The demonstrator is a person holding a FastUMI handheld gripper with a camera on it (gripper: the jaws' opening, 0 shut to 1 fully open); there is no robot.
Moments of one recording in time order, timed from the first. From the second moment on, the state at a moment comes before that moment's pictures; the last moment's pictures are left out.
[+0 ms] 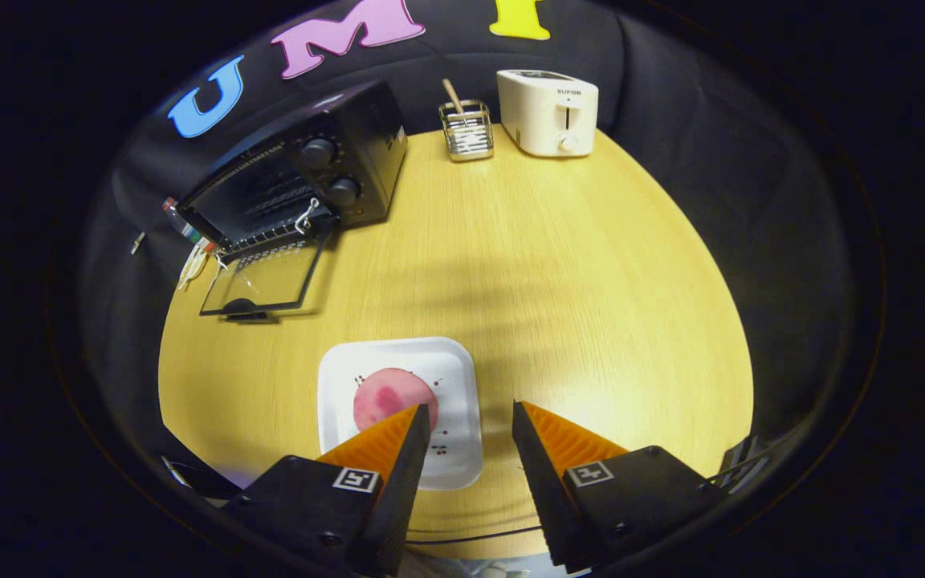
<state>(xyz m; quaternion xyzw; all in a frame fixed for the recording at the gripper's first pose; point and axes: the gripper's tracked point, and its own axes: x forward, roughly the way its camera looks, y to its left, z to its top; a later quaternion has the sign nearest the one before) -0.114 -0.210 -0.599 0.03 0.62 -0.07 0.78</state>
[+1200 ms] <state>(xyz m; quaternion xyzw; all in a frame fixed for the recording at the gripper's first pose) -0.118 -0.200 -0.642 0.08 0.74 0.04 0.67</state>
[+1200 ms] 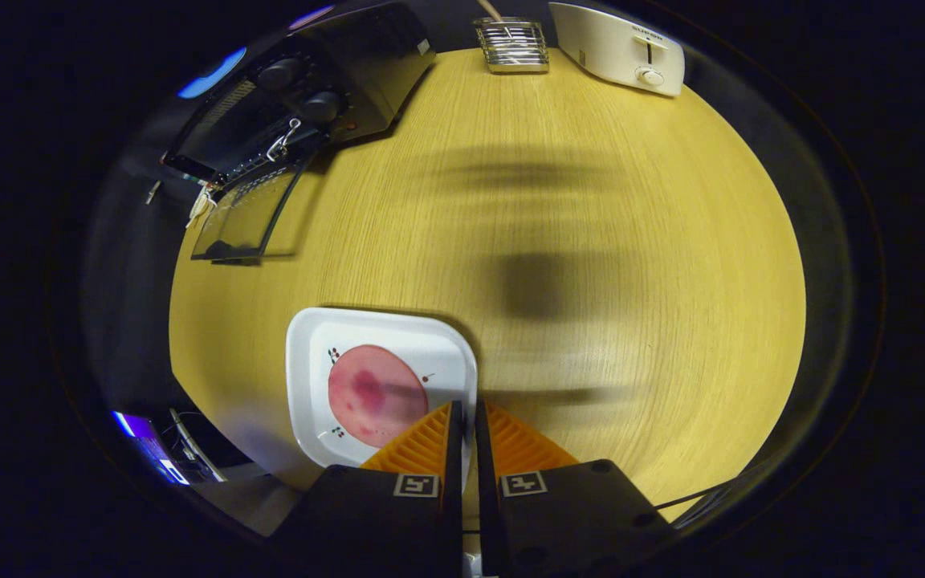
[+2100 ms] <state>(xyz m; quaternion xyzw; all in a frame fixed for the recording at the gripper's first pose) -0.147 -0.188 -0.657 0.36 0.72 0.00 0.60</state>
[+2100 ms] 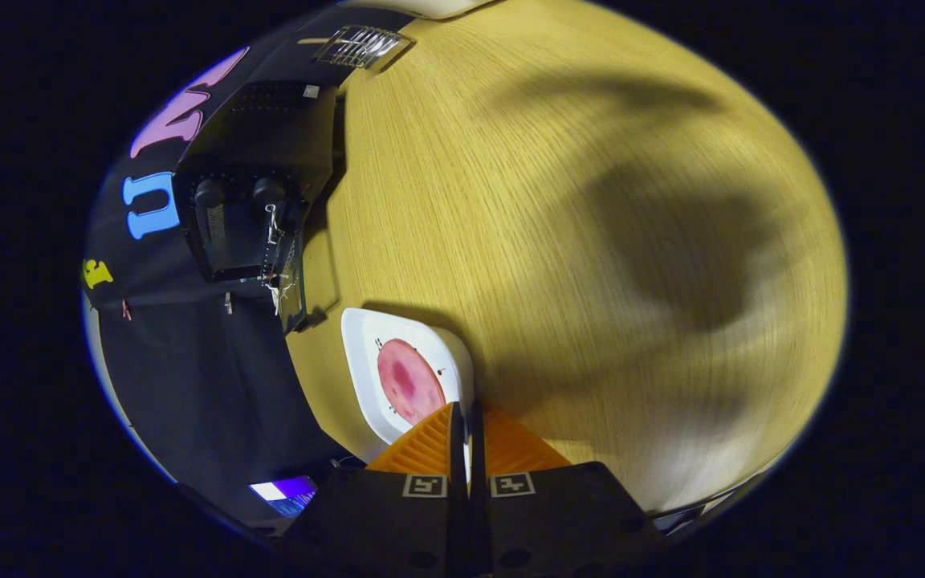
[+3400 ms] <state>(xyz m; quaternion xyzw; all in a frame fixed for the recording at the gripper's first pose) 0.065 0.022 -0.636 0.62 0.41 -0.30 0.59</state>
